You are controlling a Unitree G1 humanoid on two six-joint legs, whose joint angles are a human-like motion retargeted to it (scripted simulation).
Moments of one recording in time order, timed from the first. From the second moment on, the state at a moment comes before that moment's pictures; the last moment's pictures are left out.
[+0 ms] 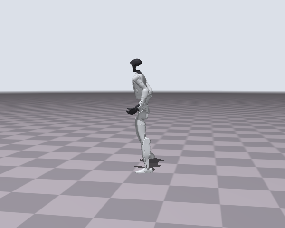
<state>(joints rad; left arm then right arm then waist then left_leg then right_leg) 0.53 -0.03 0.12 0.57 -0.68 -0.29 -0.69 0.50 0.11 -0.23 0.40 1.30 0.06 0.61 -0.18 0.10 -0.06 -0.16 0.29 0.23 0.00 -0.06 -0.26 -0.41 -0.61 -0.53 0.75 -0.24 0.07</state>
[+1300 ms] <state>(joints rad) -0.39 0.67 0.68 0.48 -0.19 -0.48 -0.30 -0.96 -0.38 0.31 0.47 0.59 -0.42 0.63 0.28 0.01 -0.06 -0.67 0.25 0.11 0.72 -0.30 -0.13 -0.18 -0.54 -0.52 0.28 -0.02 0.15</state>
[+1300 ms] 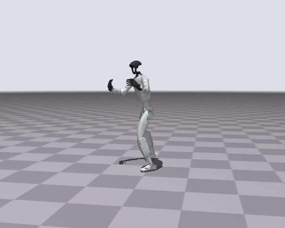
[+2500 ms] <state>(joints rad) -0.30 0.40 -0.02 1.23 0.27 -0.18 -0.60 0.19 -0.86 -0.96 0.03 0.67 -0.64 0.16 -0.10 0.13 0.08 -0.40 0.45 0.45 0.24 0.10 -0.26 -0.24 -0.43 -0.46 0.58 -0.28 0.14</state>
